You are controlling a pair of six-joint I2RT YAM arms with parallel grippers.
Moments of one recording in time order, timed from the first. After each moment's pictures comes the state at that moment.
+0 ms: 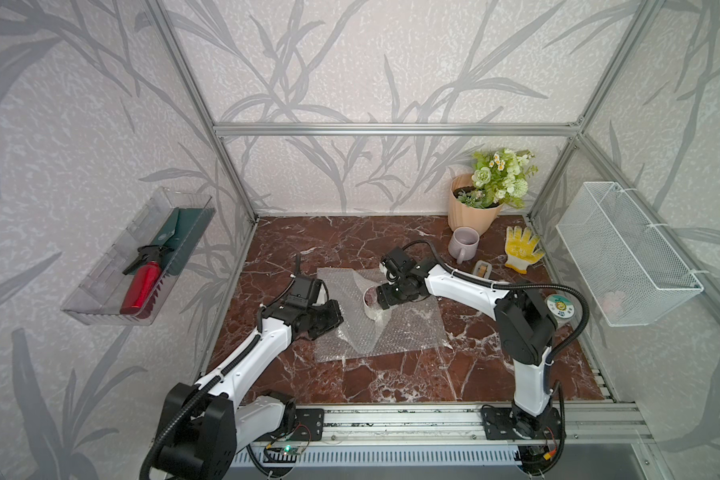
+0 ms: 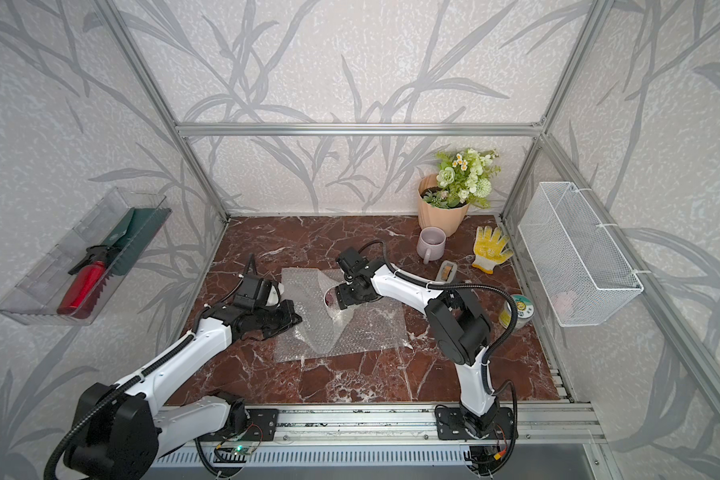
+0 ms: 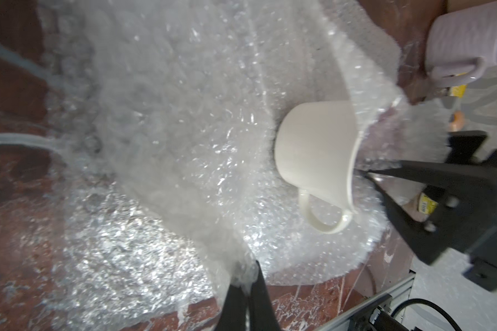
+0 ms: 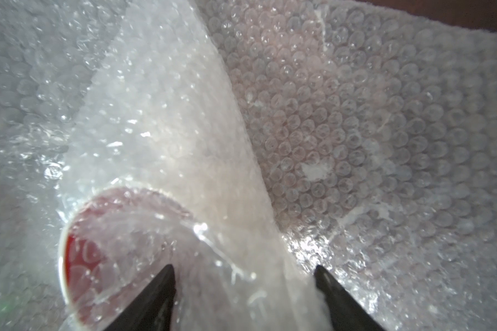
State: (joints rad) left arm -0.30 1.14 0.70 -0.56 0.36 -0.70; right arm 0.77 1.98 1.50 -0.67 -0.09 0.40
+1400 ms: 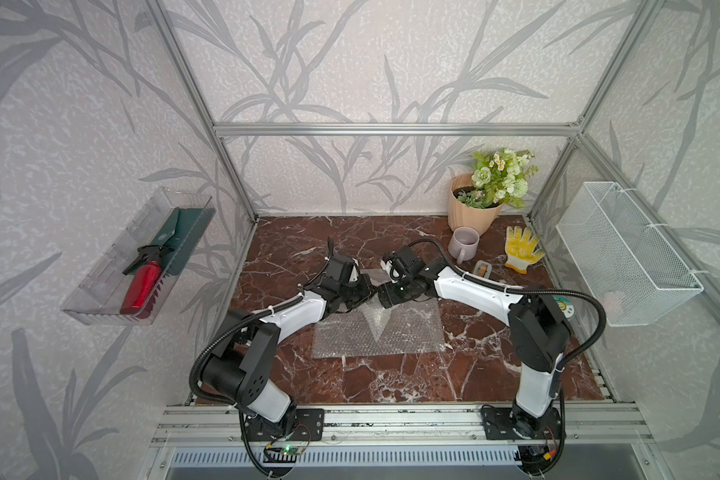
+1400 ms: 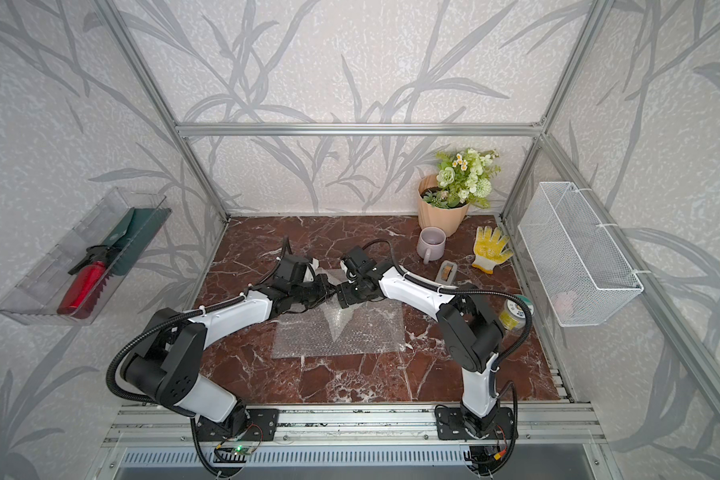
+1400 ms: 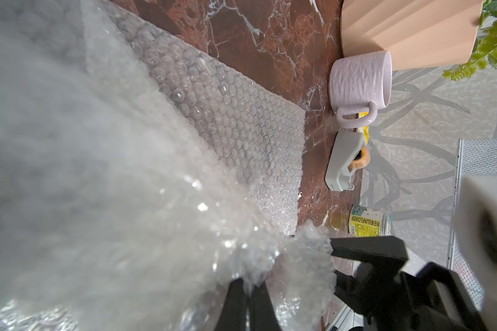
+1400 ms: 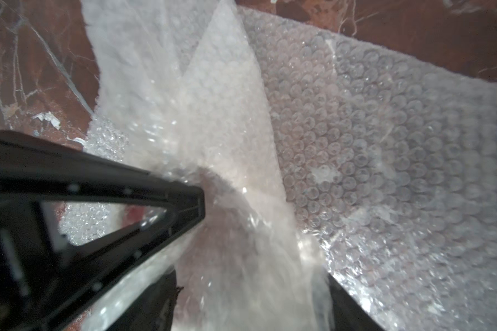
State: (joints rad) left arm -0.44 1.57 0.83 -0.01 0.38 -0.92; right arm 0.76 1.86 1.41 -0.58 -0.13 0.37
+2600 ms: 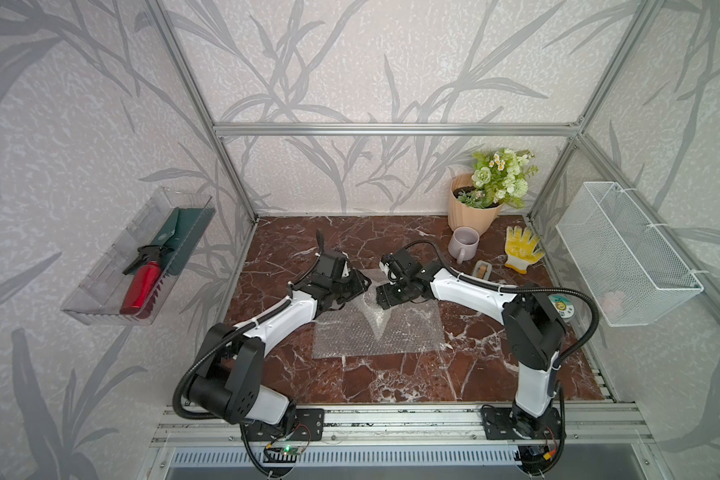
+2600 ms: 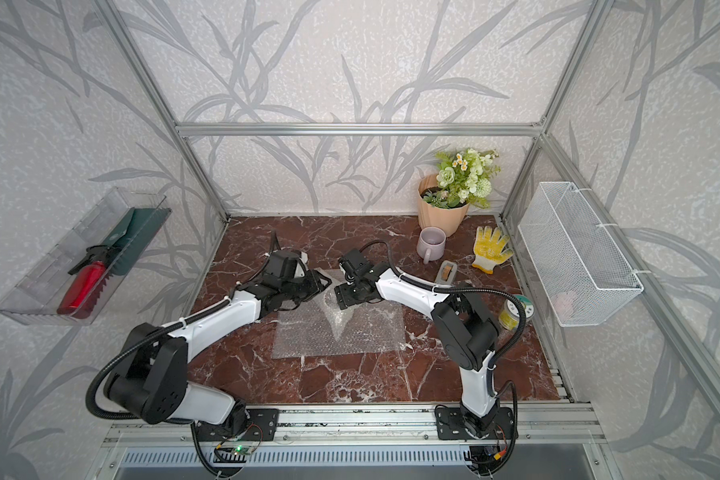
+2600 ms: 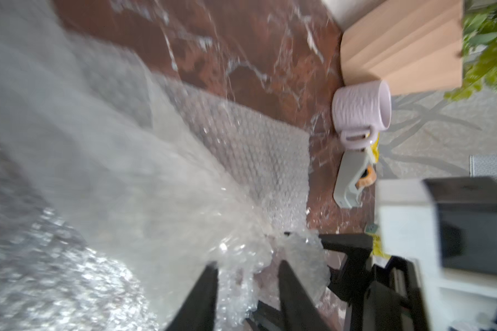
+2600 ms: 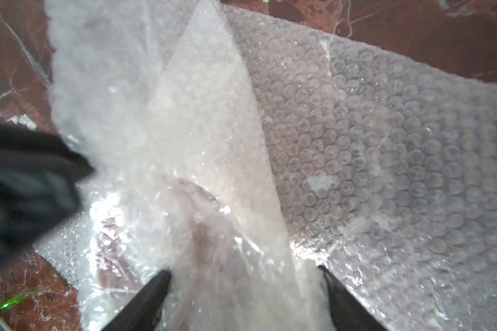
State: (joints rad) left arm -0.35 1.42 0.86 -0.16 0.24 -0.85; right arm 0.77 1.92 1.42 -0.56 -0.08 0.37
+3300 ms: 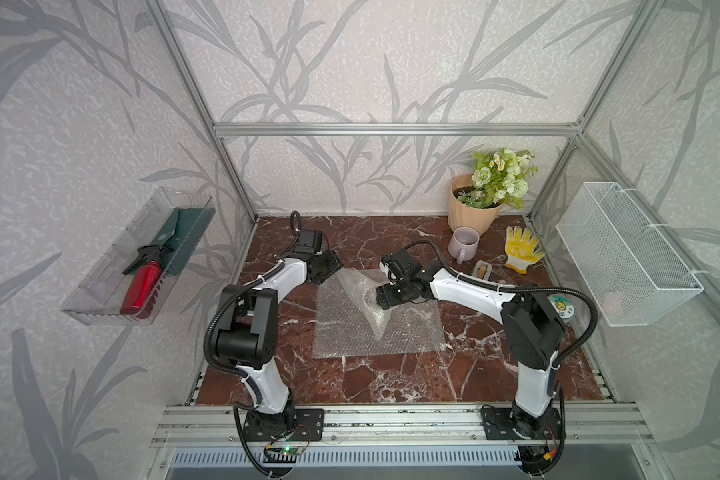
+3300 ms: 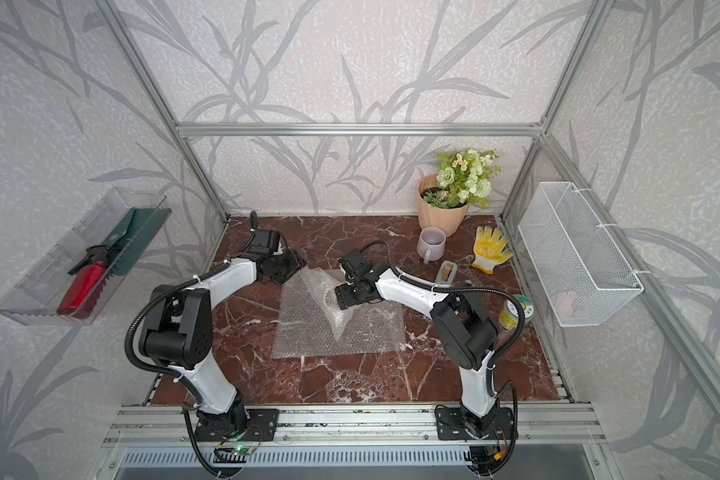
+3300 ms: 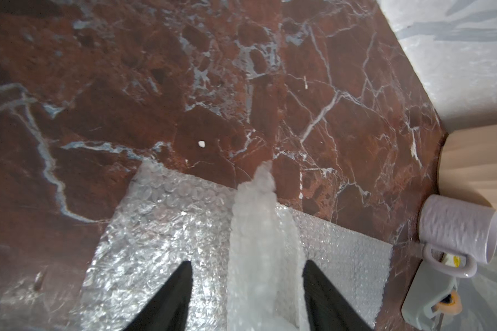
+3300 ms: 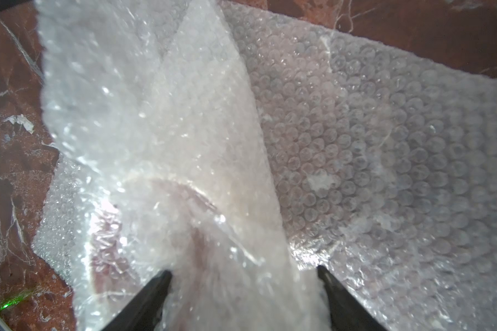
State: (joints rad) left arm -0.13 1.79 1.18 -0.36 0.20 -0.73; right arm 0.77 1.93 1.42 -0.56 -0.09 0.37
